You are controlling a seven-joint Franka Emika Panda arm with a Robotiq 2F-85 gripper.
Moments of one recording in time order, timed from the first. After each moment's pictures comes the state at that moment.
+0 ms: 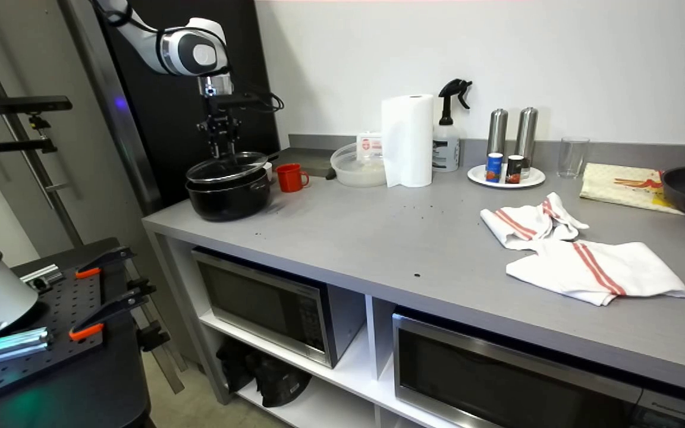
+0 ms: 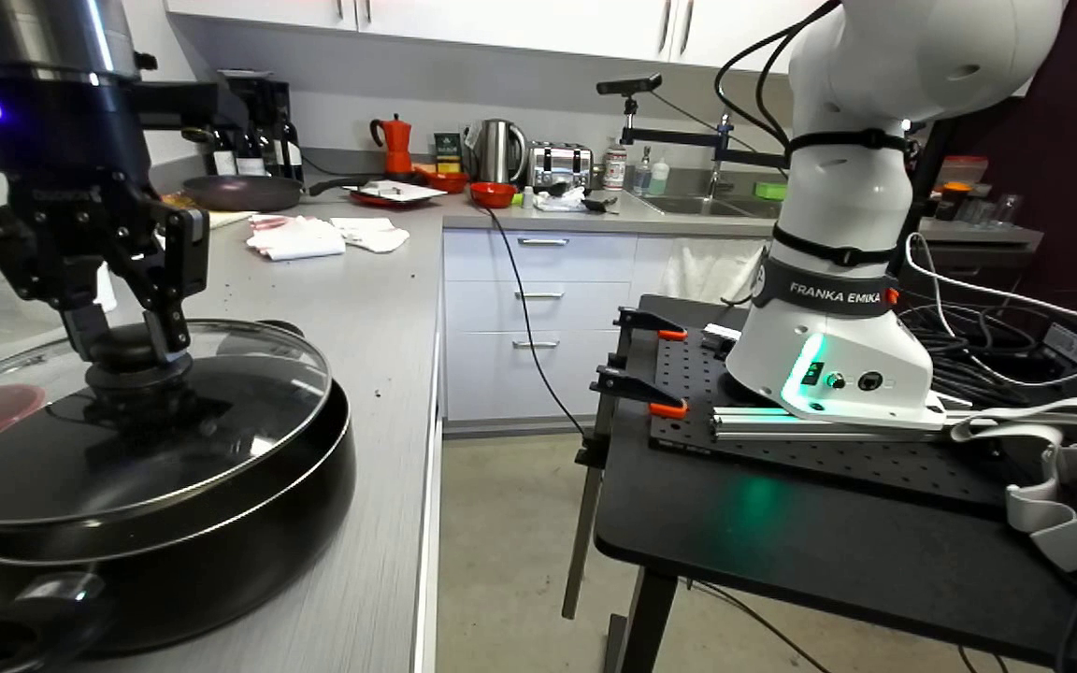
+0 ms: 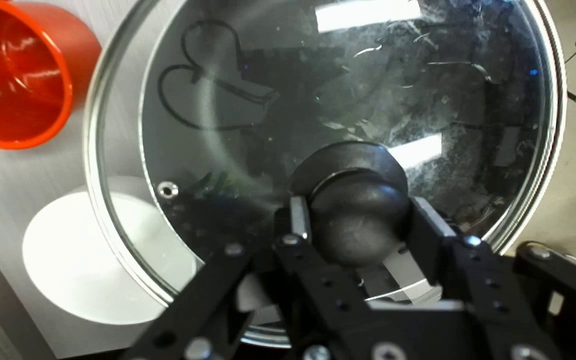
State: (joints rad) arm 0.21 0.46 0.33 -1.92 -0.07 2.33 -1.24
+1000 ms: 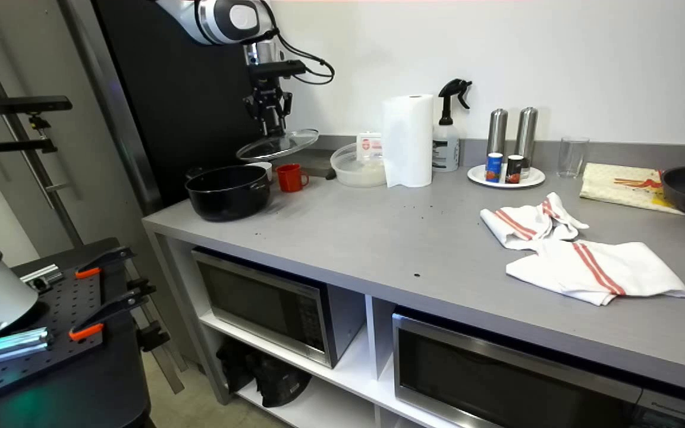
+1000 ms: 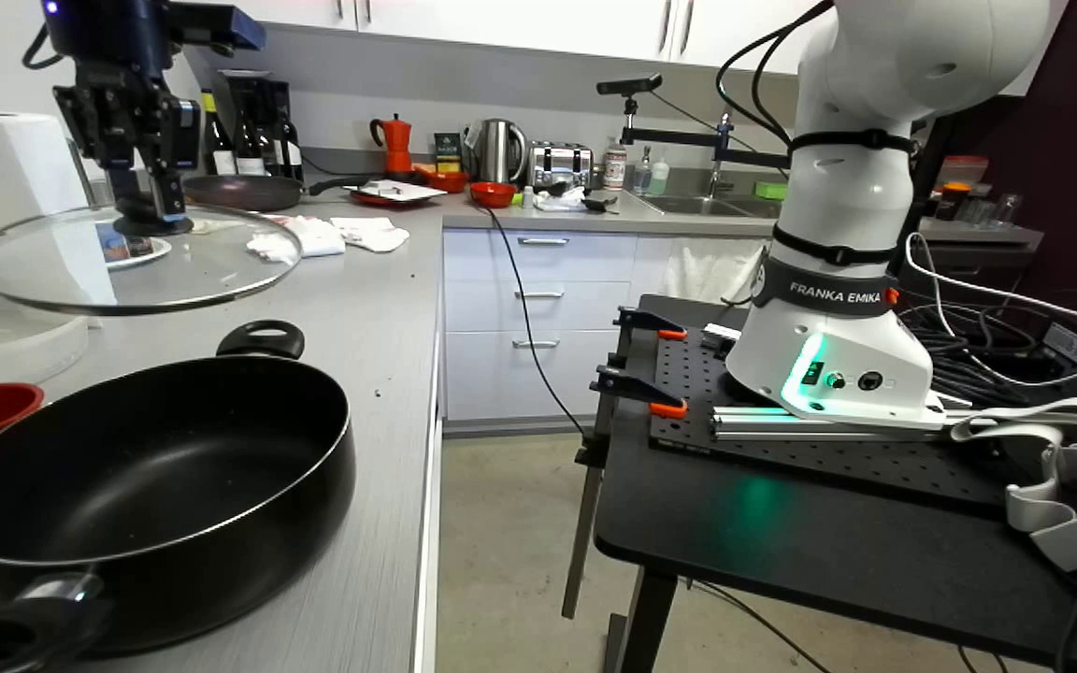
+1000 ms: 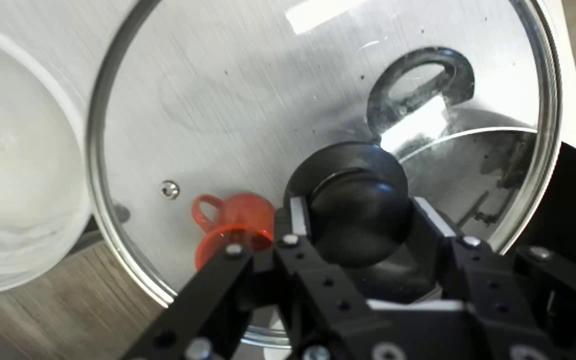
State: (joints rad) arm 0.10 0.44 0.20 -1.75 -0.07 2.24 -1.17
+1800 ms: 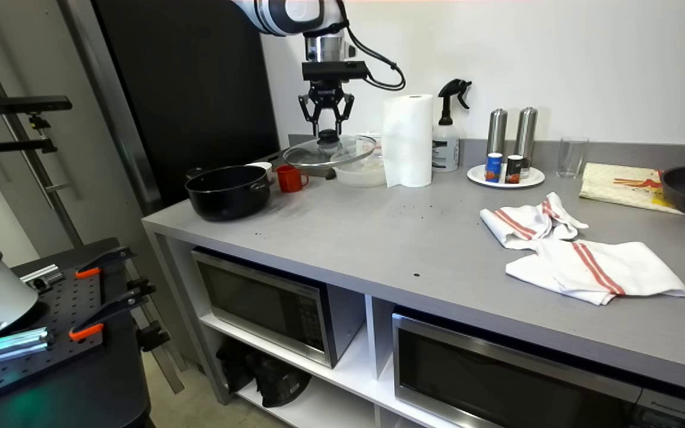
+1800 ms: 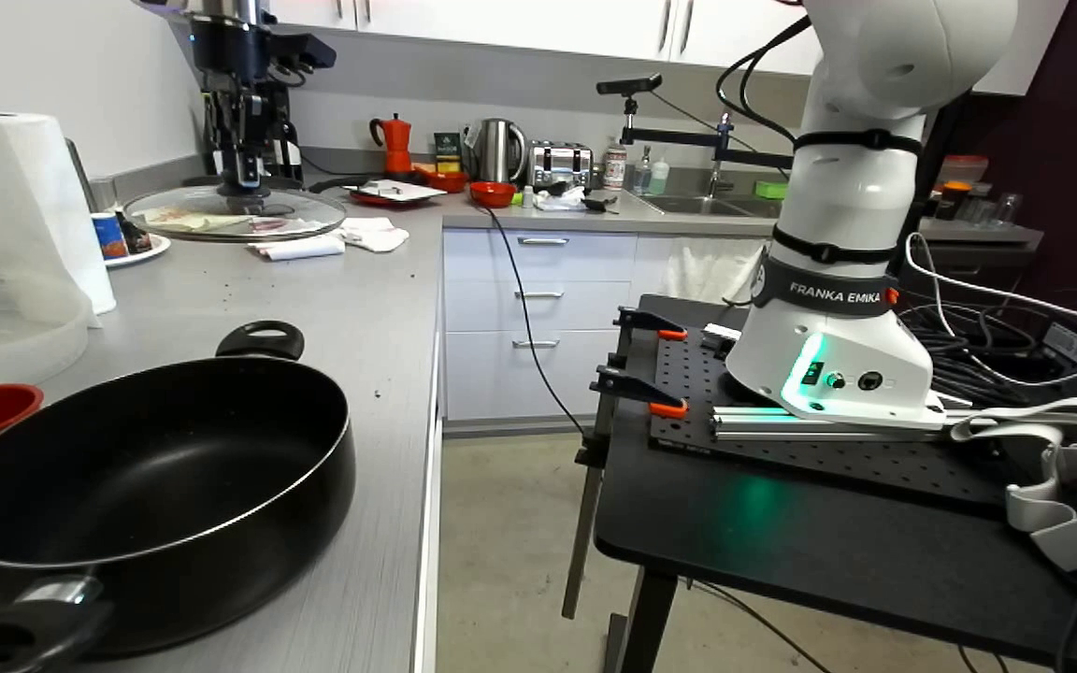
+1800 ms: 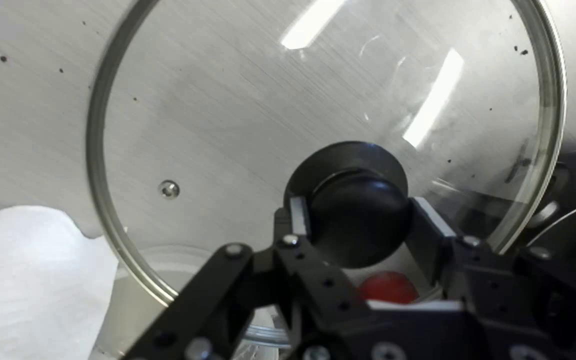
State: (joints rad) arm -0.12 0.59 0.11 -1.52 0.08 2.12 -1.15
